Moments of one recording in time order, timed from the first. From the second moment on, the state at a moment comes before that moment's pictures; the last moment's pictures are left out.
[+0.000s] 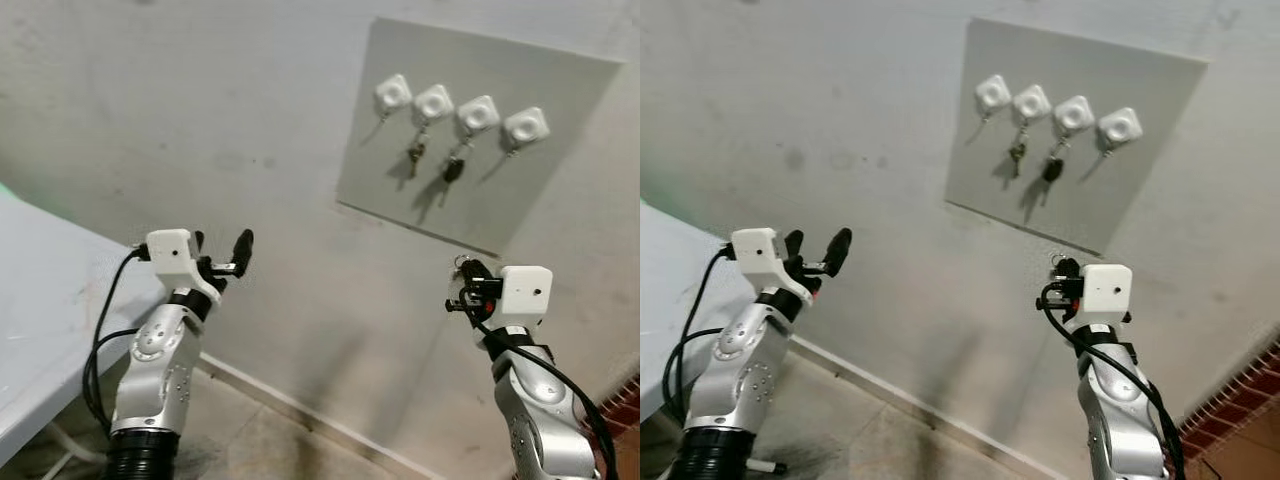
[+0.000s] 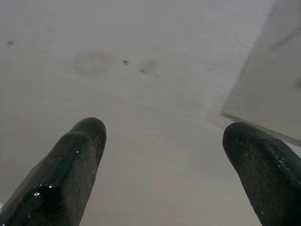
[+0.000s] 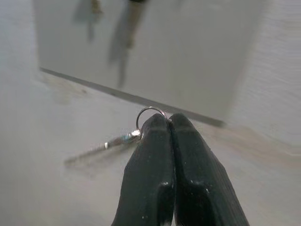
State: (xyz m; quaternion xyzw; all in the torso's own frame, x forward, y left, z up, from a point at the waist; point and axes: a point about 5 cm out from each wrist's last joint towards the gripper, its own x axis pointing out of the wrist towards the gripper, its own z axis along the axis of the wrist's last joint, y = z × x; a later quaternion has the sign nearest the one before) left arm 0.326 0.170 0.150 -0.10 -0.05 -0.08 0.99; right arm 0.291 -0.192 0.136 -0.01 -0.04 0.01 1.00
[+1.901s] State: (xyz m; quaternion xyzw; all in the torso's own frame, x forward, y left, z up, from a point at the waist) left arm 0.326 0.136 0.154 -0.18 0.02 -0.10 0.98; right arm 0.297 -0.197 0.144 0.00 0.01 -0.01 1.00
